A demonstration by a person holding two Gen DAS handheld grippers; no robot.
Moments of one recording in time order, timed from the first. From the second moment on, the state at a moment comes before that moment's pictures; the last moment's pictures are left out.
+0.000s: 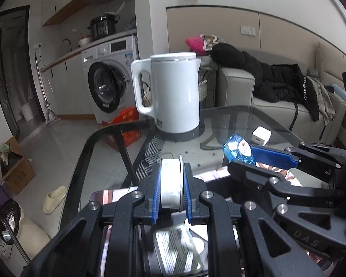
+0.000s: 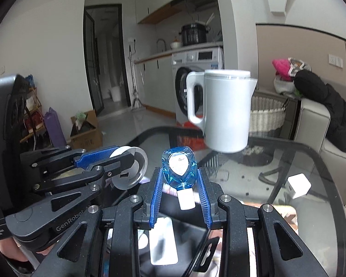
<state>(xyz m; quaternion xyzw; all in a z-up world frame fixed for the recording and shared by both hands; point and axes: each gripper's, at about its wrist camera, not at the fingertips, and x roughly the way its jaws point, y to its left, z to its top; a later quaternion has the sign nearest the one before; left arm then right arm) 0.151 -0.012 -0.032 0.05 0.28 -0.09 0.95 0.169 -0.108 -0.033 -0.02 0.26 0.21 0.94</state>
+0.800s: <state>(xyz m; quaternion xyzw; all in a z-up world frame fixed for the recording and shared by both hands) 0.160 -0.011 -0.071 0.06 0.41 -0.11 0.90 0.187 -0.078 -0.089 -0.06 0.42 0.20 0.88</state>
